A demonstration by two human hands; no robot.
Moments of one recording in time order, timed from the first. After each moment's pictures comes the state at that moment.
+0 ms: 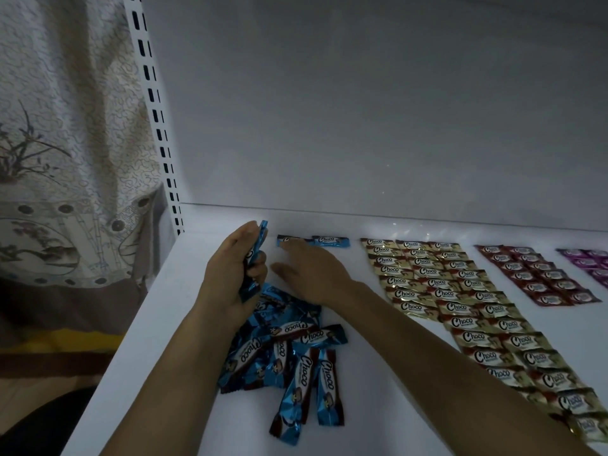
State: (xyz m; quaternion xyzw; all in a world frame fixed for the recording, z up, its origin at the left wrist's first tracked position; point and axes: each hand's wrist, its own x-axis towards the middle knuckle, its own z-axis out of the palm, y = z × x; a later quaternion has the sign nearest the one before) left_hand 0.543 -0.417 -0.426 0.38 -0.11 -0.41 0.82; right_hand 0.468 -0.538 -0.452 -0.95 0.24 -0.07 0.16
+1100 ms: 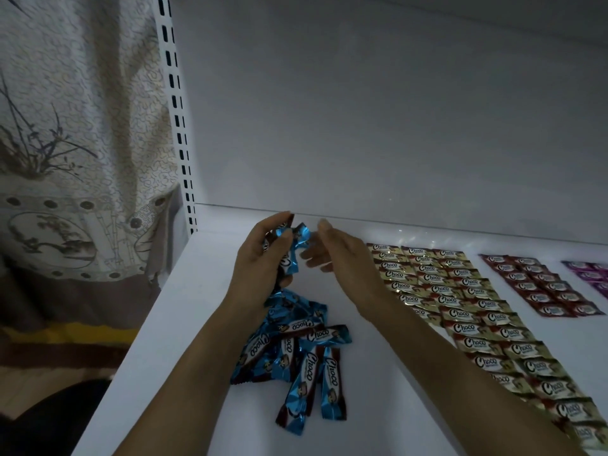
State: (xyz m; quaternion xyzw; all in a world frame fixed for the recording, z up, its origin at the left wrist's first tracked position) left_hand 0.524 -0.414 -0.422 0.51 -0.27 -0.29 0.76; right_hand 0.429 -0.511 -0.407 -0.77 0.28 -0.29 0.49
